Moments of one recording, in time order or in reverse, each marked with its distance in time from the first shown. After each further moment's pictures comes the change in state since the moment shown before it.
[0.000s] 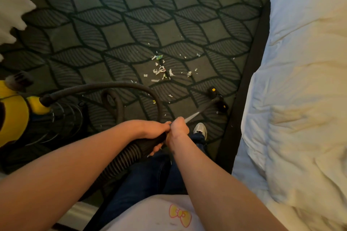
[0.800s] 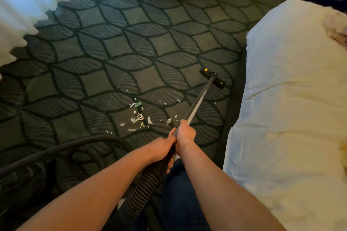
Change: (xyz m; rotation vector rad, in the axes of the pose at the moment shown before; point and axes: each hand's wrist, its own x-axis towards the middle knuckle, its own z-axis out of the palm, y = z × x) left_hand 0.036 0.294 -0.034 -0.262 0.180 0.253; right_hand 0.063 -0.325 0.018 0.070 -0.087 -0.193
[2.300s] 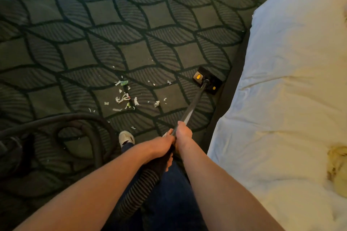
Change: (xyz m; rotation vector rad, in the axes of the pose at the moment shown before) left_hand 0.072 0.018 0.058 -0.098 -0.088 -0.227; right_hand 0.088 -0.014 -0.055 -0.316 0.004 0.205
